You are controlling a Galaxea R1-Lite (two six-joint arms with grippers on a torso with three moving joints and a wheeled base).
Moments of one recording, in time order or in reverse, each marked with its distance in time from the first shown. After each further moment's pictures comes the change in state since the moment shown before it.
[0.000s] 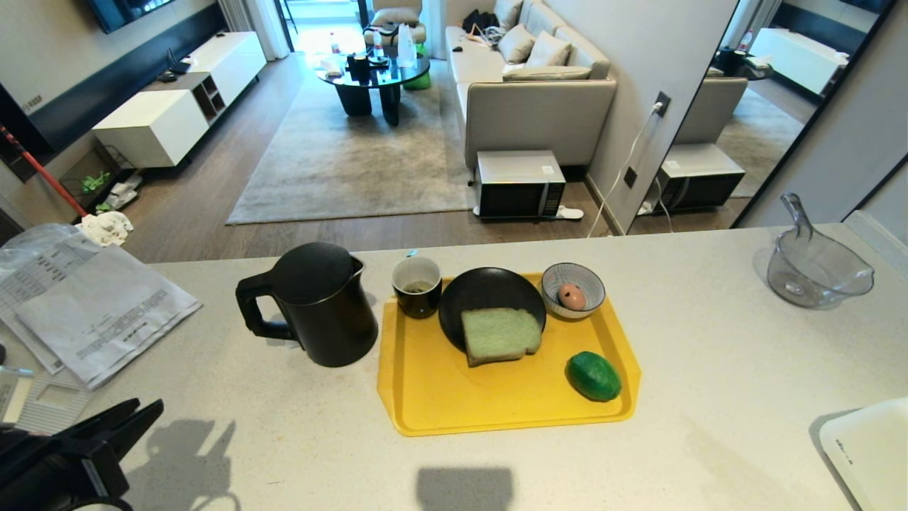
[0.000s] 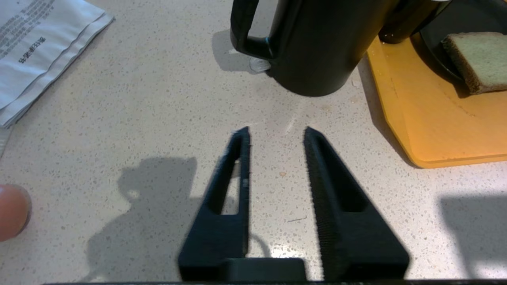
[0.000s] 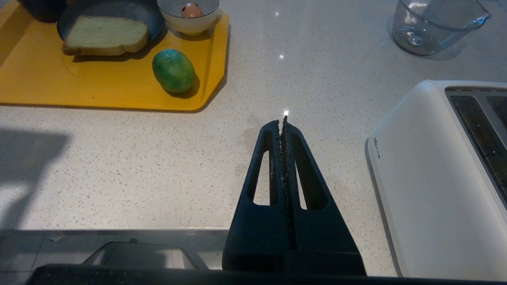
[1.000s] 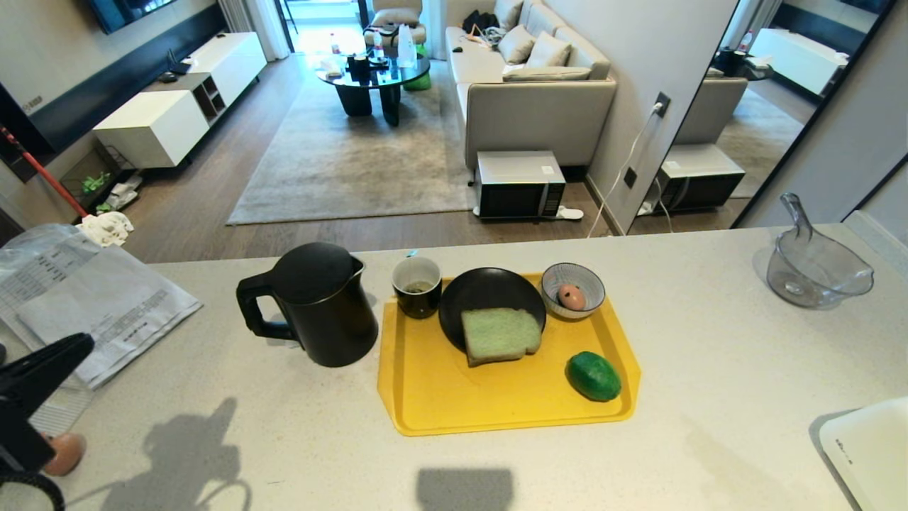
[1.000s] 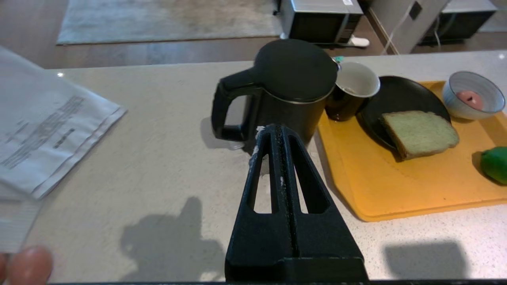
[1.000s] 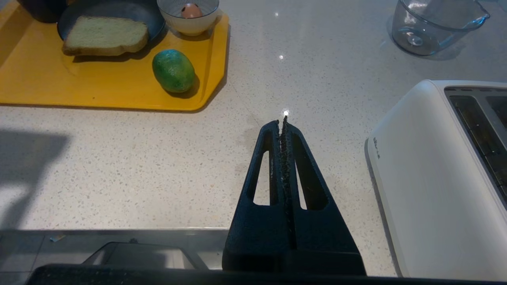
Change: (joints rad) left arm -0.229 -0.412 -0.326 0.517 0.207 -0.068; right arm 0.000 0.000 0.000 0.000 0.000 0.000
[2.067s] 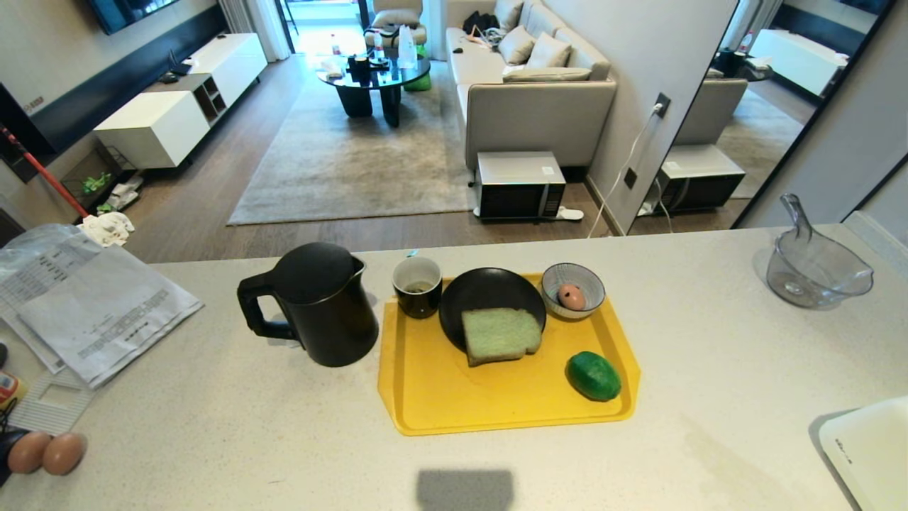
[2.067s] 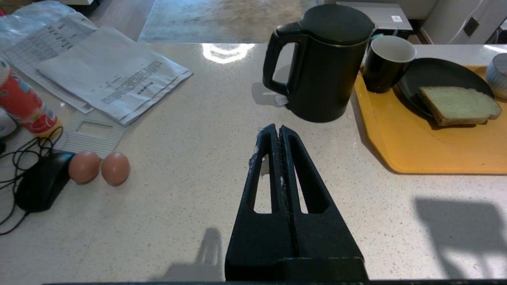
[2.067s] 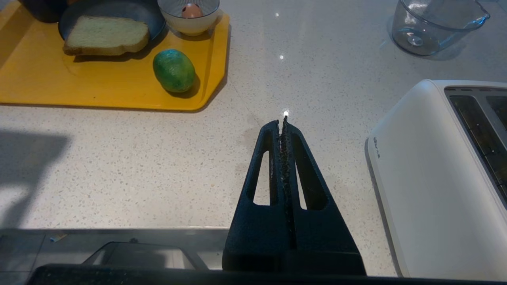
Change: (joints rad) left arm -0.052 -0.784 0.062 0.643 0.250 0.007; right arm 0.000 -0.001 0.000 0.000 0.000 0.000
